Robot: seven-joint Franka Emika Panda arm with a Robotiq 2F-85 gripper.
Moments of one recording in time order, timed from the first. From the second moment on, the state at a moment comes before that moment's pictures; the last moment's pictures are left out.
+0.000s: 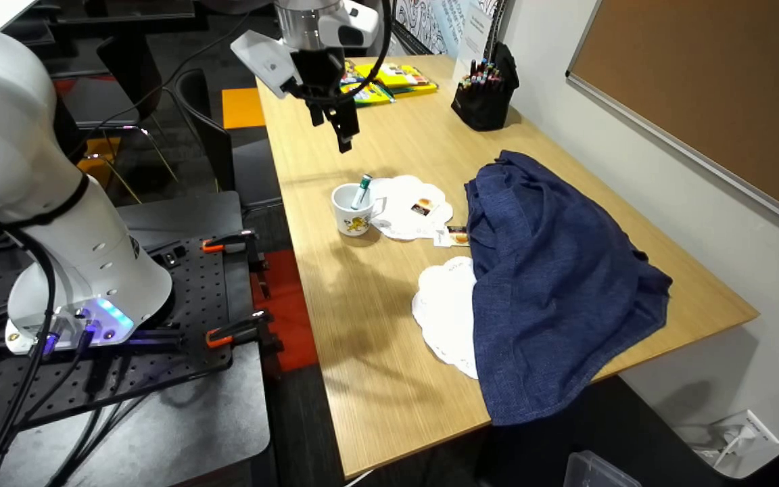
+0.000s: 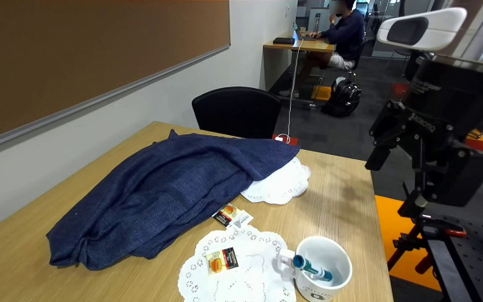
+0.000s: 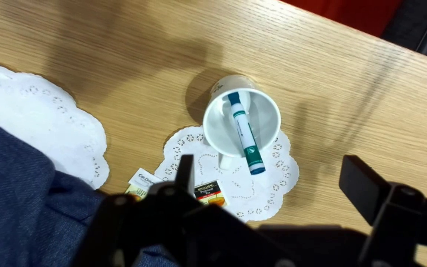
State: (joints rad) arm 0.12 -0.49 0.03 -2.78 0.11 2.45 -0.21
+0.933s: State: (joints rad) arm 0.14 -0.35 0.07 -2.78 0.03 2.71 -0.21
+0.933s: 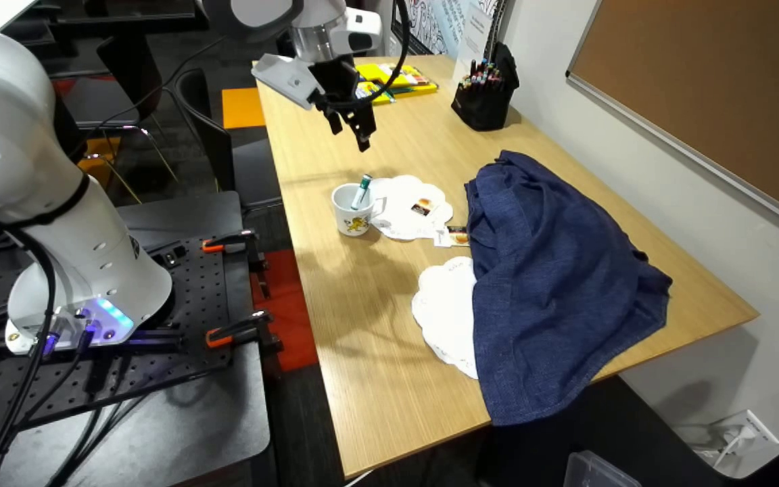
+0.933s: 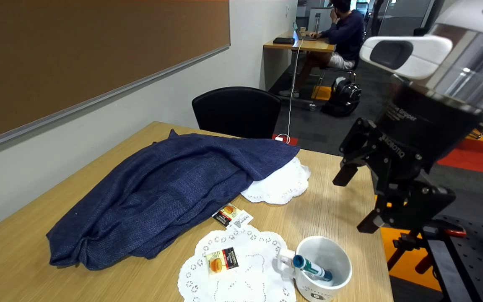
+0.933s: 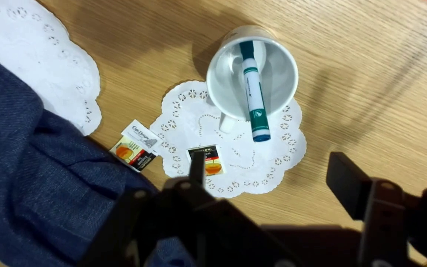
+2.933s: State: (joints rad) arm 0.17 0.06 0.09 -2.77 0.09 3.10 -0.21
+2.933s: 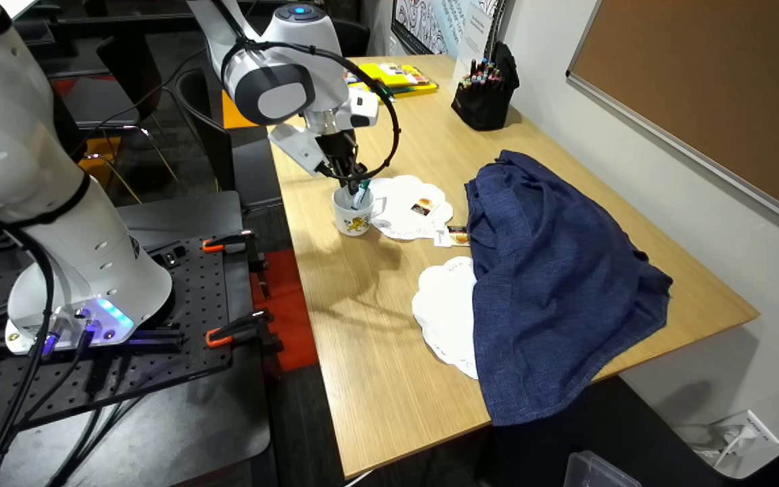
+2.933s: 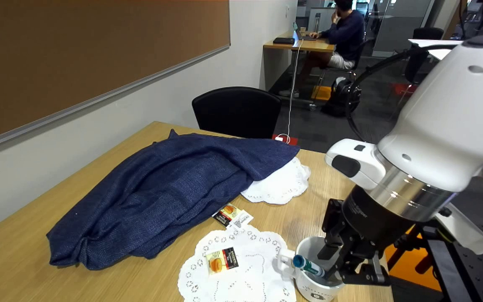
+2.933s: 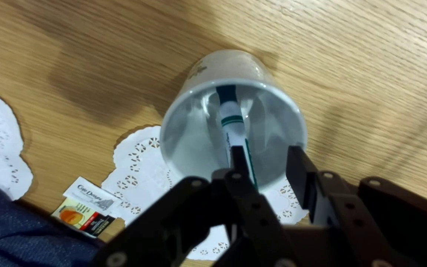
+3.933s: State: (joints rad) arm 0.16 0.14 0.09 -2.74 0.14 3.14 -0.21
